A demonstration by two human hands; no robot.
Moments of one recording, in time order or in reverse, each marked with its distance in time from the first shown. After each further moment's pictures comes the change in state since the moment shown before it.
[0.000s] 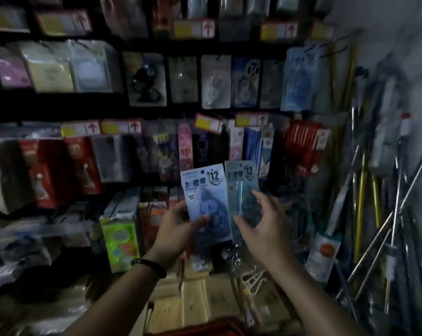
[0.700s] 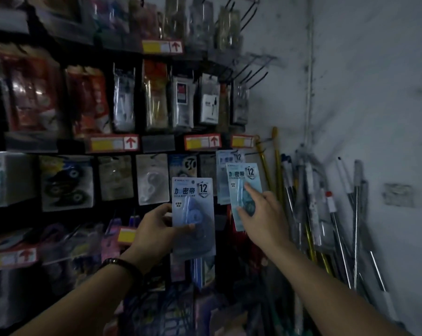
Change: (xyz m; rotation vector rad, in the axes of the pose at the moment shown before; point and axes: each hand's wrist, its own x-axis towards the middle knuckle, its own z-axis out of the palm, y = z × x) left_hand 0.201 0.169 0.117 0.208 -0.084 0.271; right_hand 0.272 0.026 -0.139 -0.325 0.297 -0.085
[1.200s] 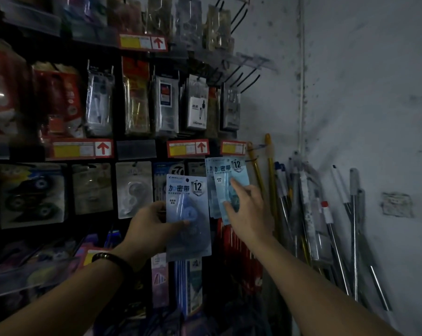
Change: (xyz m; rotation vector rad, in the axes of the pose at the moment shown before) left_hand 0.052 0.015 0.025 0.033 0.018 -0.038; right_hand 0.060 0.008 0.029 -0.083 0.041 -0.061
